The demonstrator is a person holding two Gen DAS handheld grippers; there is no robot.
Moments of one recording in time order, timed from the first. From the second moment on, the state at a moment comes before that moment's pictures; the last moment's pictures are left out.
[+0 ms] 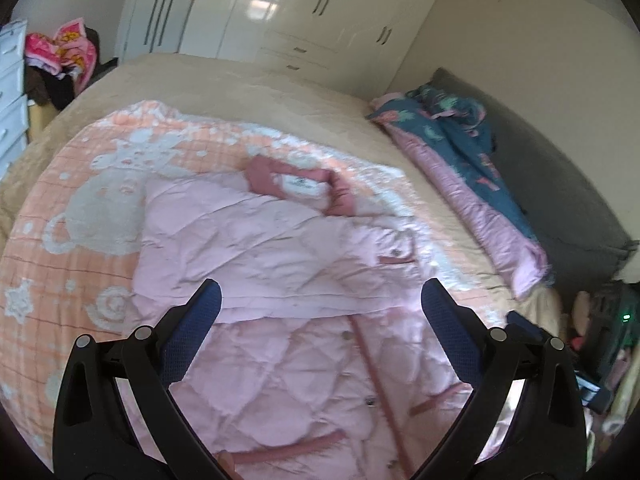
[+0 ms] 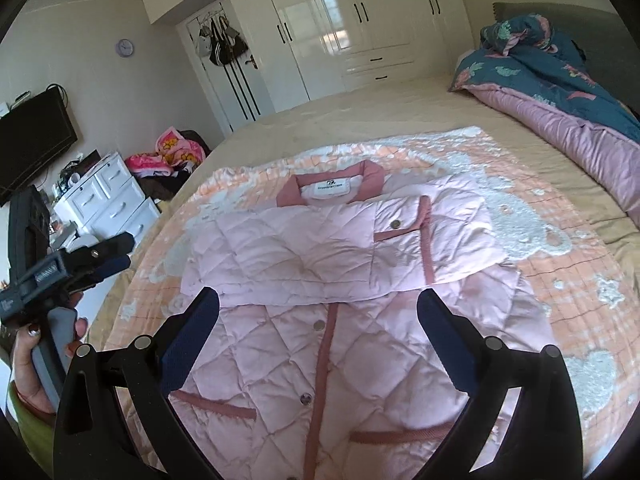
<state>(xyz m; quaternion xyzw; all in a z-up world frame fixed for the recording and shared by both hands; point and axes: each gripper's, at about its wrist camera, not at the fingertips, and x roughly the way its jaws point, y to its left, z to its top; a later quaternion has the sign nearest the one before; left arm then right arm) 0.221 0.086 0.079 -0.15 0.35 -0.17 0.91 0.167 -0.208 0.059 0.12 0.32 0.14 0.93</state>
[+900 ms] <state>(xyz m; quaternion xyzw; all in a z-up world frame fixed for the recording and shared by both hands) 0.118 0.042 0.086 -0.11 0.34 -0.15 0.92 0.095 -0.271 0.102 0.15 0.27 0.12 0.94</state>
